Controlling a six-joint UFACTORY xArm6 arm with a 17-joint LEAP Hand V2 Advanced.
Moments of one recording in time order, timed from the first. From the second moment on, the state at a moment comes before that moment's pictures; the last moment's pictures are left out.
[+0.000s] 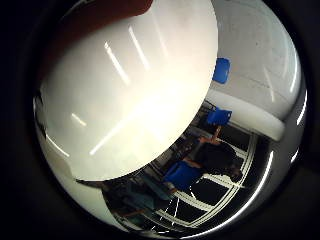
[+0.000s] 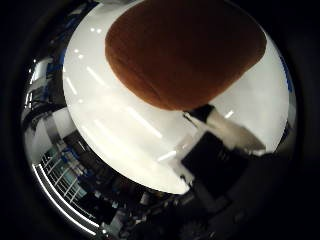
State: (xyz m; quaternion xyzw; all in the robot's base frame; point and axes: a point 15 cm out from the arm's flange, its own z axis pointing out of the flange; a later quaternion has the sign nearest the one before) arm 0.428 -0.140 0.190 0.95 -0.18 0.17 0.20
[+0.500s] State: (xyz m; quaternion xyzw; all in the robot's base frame) arm 0.426 -0.170 0.209 0.94 -0.21 0.20 0.19
